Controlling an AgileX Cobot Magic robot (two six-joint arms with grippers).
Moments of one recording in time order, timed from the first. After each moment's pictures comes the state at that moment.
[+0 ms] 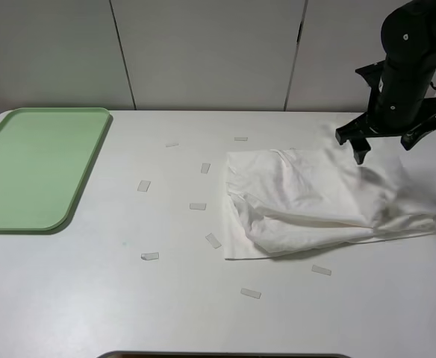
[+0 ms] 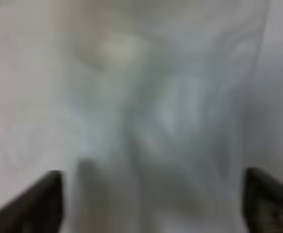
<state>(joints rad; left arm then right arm) 0.04 -0.01 -0.51 0.11 1.07 -0.11 0.21 1.88 -1.27 -0.38 0.91 0.31</state>
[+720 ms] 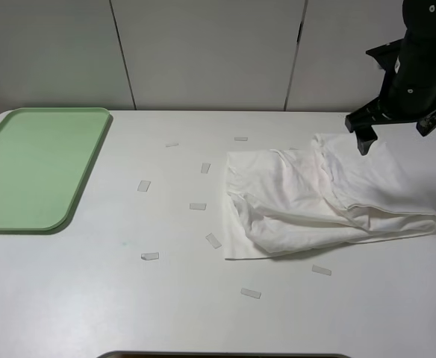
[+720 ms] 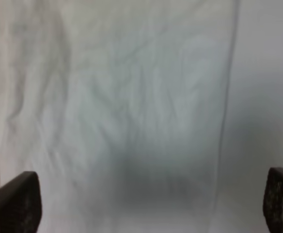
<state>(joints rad) 0.04 -0.01 -0.51 0.11 1.07 -0.11 0.21 1.78 -1.27 -0.35 0.97 0.25</state>
